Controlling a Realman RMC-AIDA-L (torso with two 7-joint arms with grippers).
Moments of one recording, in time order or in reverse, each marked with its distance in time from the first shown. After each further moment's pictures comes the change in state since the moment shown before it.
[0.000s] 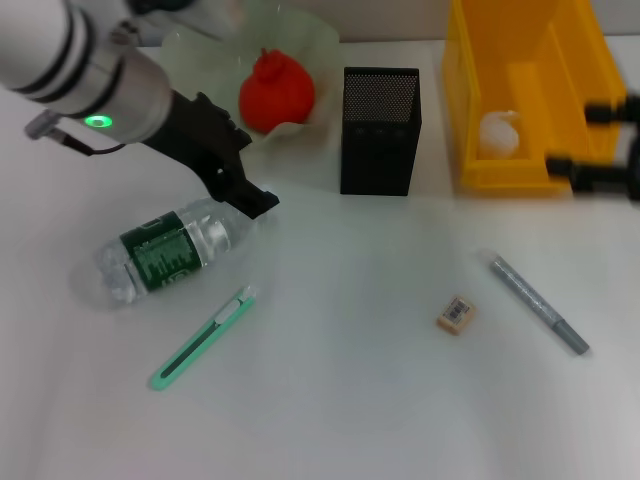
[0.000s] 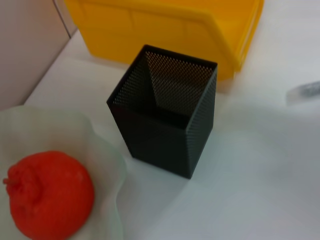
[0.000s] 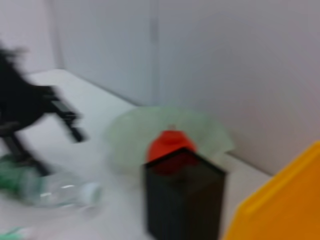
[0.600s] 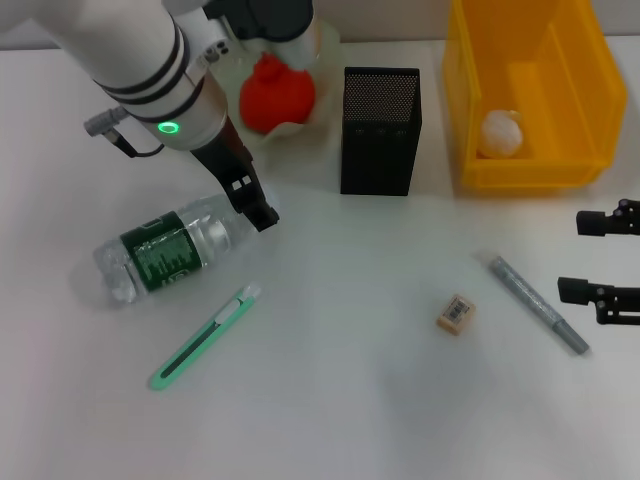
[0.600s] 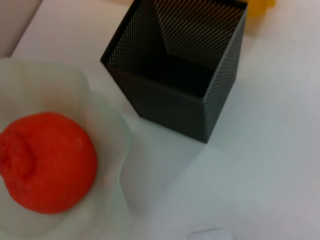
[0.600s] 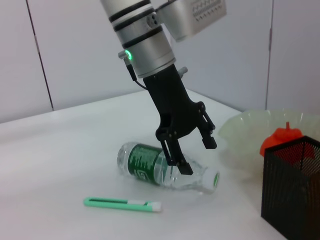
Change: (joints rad) left arm -0.179 -0.007 0.170 -0.223 0.162 -0.082 -0.209; right arm -0.022 -0.002 0.161 0.179 0.083 -0.343 -0.249
